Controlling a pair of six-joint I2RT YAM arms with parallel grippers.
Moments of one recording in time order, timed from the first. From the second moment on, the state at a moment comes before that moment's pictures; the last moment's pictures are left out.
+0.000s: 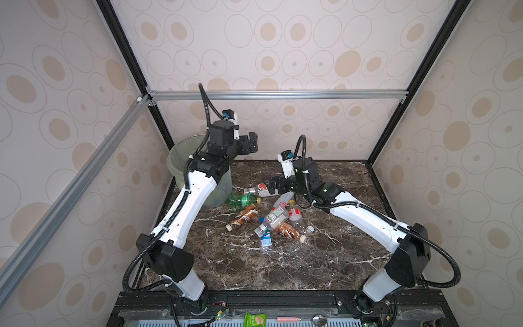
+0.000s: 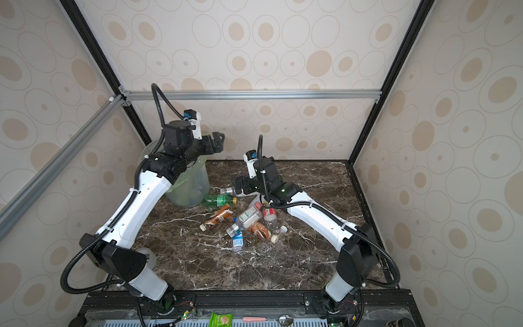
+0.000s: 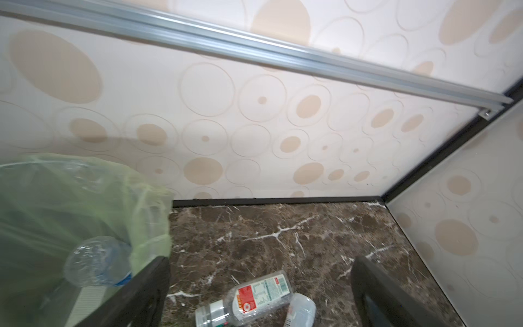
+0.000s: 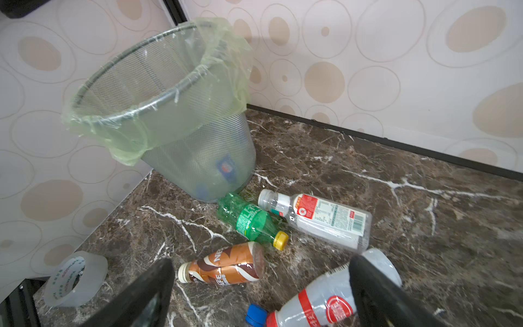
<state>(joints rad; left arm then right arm) -0.40 1.65 1.85 -0.52 -0.09 -0.31 0.70 1.59 1.41 -0.27 0.01 0.27</state>
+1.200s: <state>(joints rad) -0.71 1.66 1.35 -0.65 0.03 -0.26 0.35 1.17 0.92 -0.43 0.06 0.35</state>
